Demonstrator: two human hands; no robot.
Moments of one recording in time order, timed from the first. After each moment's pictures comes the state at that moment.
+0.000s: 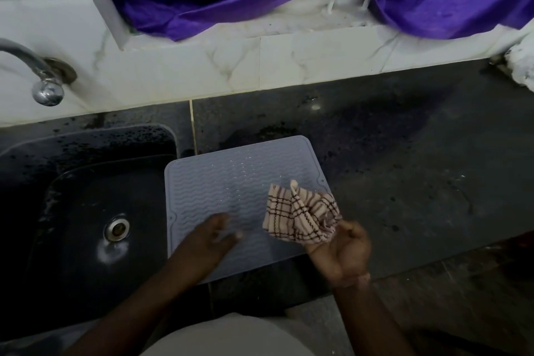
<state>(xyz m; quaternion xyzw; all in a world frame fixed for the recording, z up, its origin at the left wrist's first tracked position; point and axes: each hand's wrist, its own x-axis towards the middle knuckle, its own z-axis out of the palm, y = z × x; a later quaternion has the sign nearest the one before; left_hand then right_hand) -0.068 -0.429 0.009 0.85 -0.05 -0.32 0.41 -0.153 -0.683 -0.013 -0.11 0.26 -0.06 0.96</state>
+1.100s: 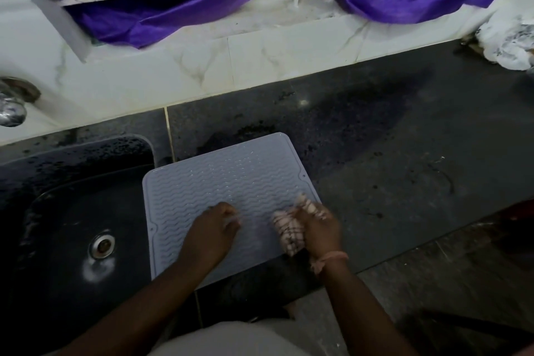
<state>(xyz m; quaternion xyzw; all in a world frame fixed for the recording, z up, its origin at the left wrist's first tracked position) -0.055 -0.485 -0.014 0.91 -0.12 -0.21 0.34 -0.137 -0.687 -0.028 -0.48 0.44 -0.10 0.75</state>
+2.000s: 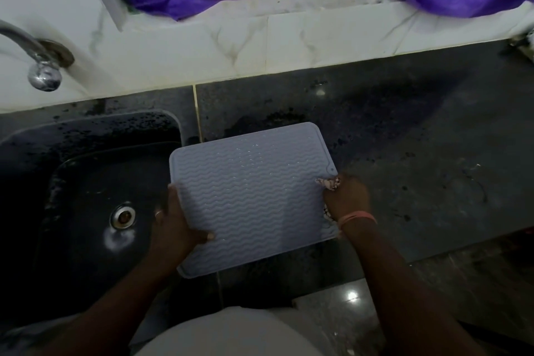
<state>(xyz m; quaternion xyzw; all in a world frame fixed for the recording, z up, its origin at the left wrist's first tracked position) -0.034 -0.369 -0.048 0.91 0.07 -0.25 0.33 -0.079 -0.727 -0.046 -0.90 0.34 0.03 0.27</state>
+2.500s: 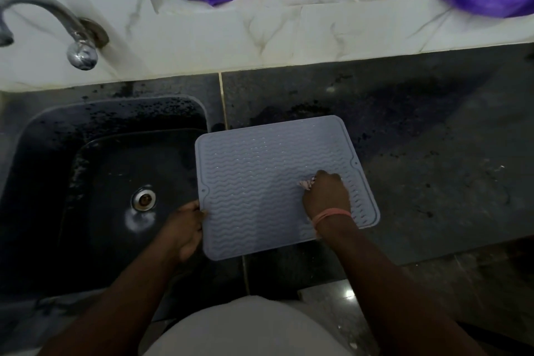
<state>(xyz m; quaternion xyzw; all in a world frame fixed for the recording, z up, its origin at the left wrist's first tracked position) -0.035 -0.338 -0.066 0.58 0.29 -0.32 0.69 -0.072 -0.620 -0.032 -0.93 0.28 0.05 0.22</state>
